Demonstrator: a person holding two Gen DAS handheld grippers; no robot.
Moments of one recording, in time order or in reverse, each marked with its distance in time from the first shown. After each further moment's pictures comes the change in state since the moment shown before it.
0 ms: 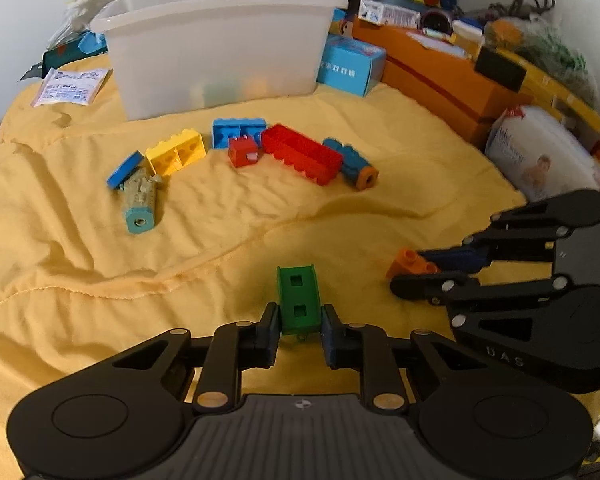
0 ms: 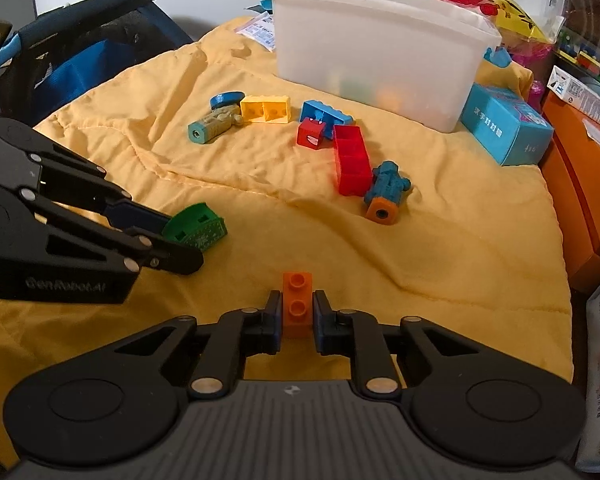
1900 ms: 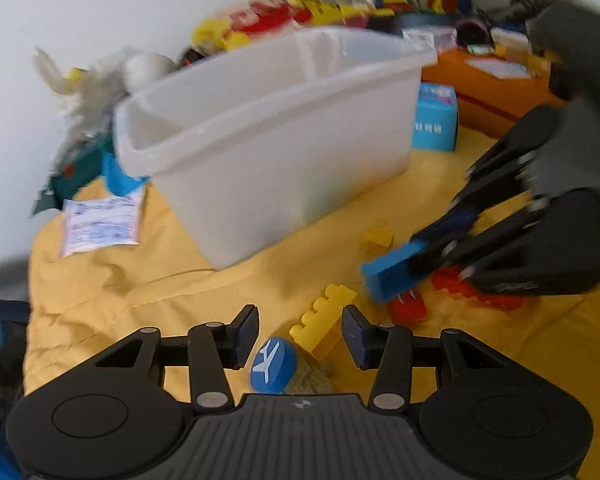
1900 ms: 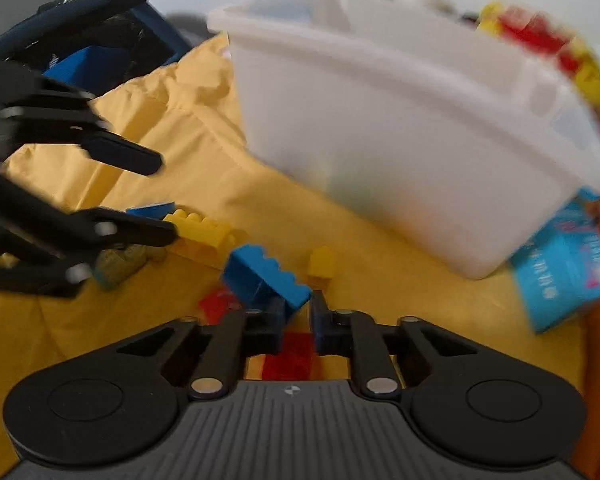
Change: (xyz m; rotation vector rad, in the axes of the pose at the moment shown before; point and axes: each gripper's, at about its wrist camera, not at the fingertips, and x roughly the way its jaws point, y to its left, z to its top) left arm 0.044 0.085 0.115 0.301 -0.077 0.130; right arm 0.085 -0.043 0.131 -0.126 -0.013 0.024
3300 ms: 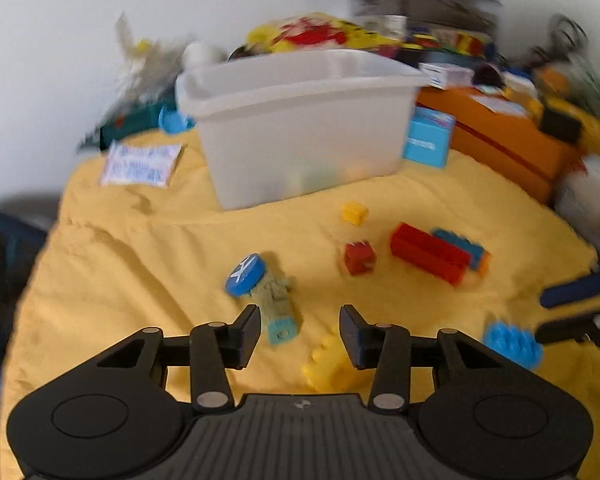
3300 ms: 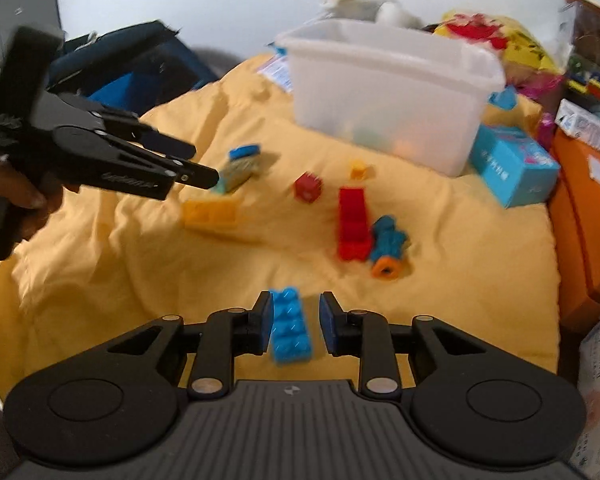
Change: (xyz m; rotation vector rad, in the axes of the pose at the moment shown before) left arm -0.059 -0.022 -0.065 -0.262 -0.074 0.026; right arm -0.111 0.044 -0.101 0.108 -0.075 0.051
